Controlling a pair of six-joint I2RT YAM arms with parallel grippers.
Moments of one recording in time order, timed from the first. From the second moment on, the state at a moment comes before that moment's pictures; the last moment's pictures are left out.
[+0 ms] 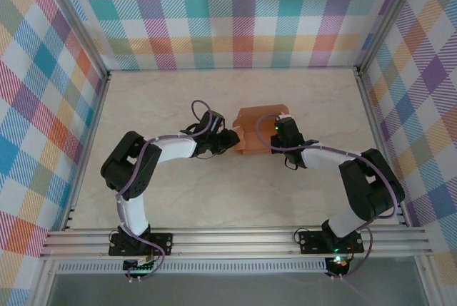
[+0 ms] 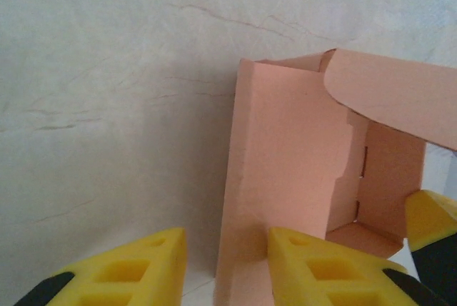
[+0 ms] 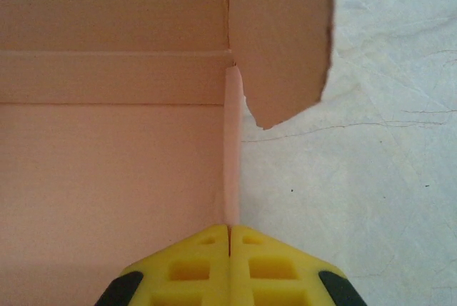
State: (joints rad) left arm -0.60 1.87 1.04 0.02 0.25 -1.03; right arm 0.49 1.56 0.74 -0.02 0.26 0.26
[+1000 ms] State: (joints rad) left arm -0.67 1.93 1.25 -0.28 0.11 -0.86; right arm 0.54 1.59 0.77 -0.04 0.29 0.28
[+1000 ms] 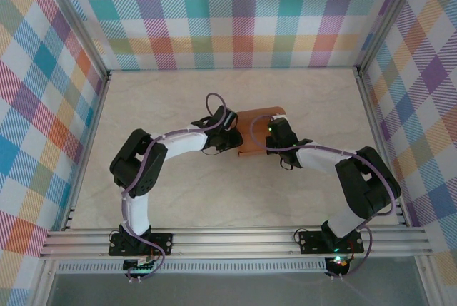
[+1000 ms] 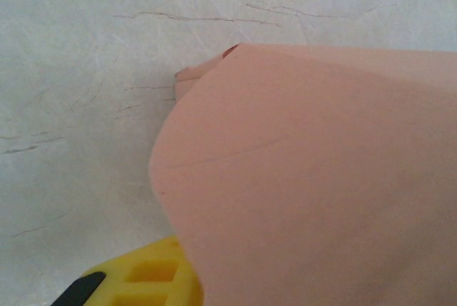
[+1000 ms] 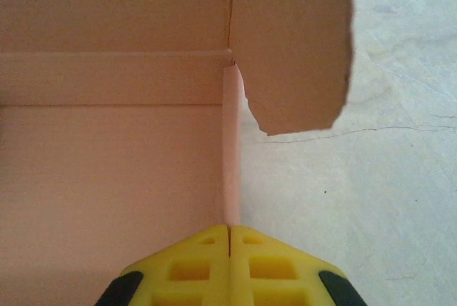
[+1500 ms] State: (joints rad) left arm -0.75 2.00 1.44 -0.54 -0.17 -0.71; right arm 0.57 1.60 0.78 -0.05 0.32 0.38
